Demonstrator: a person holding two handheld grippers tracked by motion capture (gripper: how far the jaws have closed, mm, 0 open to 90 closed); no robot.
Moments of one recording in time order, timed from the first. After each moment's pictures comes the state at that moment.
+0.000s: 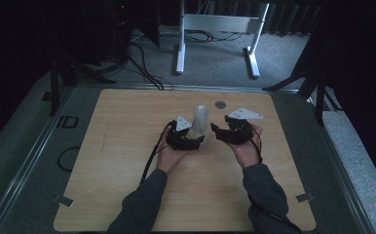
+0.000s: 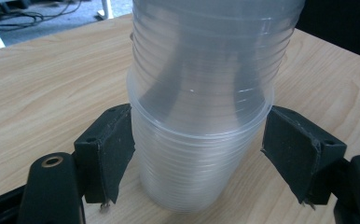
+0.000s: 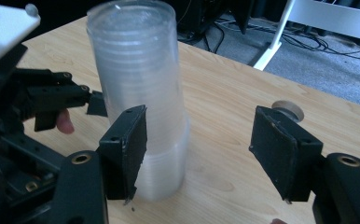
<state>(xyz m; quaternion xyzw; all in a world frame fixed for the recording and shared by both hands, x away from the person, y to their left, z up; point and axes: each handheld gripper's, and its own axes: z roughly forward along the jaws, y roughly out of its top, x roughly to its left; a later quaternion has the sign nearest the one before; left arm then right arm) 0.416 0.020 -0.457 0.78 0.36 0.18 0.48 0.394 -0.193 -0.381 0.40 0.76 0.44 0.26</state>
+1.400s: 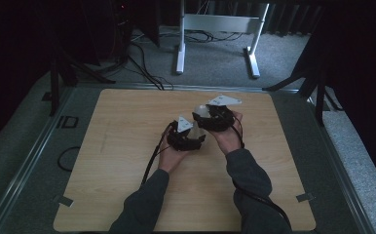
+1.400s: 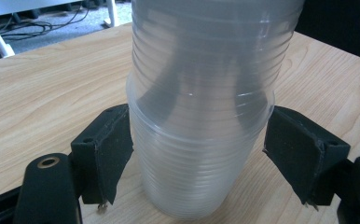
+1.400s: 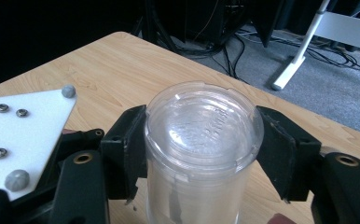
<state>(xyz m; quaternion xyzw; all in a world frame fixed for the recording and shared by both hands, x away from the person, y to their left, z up) 0.416 0.017 -0.460 0.77 0.36 0.20 0.48 0.427 -0.141 -0.366 0.36 0.77 0.46 0.24</state>
